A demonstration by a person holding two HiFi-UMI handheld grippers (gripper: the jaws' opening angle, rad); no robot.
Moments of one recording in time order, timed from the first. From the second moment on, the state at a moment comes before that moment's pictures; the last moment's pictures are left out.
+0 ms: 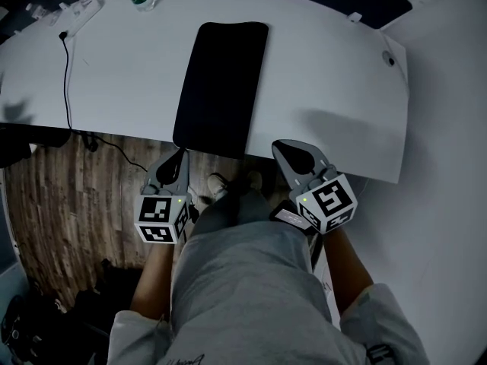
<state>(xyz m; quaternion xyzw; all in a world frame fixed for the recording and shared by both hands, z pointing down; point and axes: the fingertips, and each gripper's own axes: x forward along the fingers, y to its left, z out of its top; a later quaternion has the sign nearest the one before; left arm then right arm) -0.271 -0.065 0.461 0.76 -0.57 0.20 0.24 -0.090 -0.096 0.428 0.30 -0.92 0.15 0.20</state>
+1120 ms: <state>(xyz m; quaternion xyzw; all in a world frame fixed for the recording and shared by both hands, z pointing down) -0.210 -0.058 0.367 0.79 -0.56 0.16 0.19 -0.087 -0.105 0.352 0.26 -0.94 0.15 0.15</state>
